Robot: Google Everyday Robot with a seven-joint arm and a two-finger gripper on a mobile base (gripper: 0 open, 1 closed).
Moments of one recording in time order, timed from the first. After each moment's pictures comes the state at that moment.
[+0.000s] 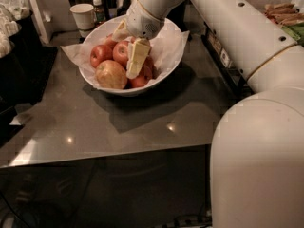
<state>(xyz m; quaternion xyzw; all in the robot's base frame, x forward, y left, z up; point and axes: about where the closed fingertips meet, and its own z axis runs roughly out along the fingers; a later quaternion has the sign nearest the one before) 0.647 0.066 0.909 -0.79 0.53 0.15 0.25</state>
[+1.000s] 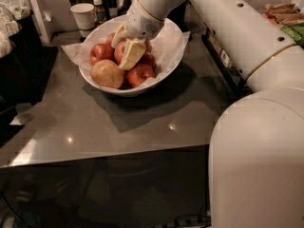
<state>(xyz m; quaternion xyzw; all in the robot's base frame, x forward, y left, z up) 0.649 0.061 0.907 -0.79 0.54 0.16 0.25</state>
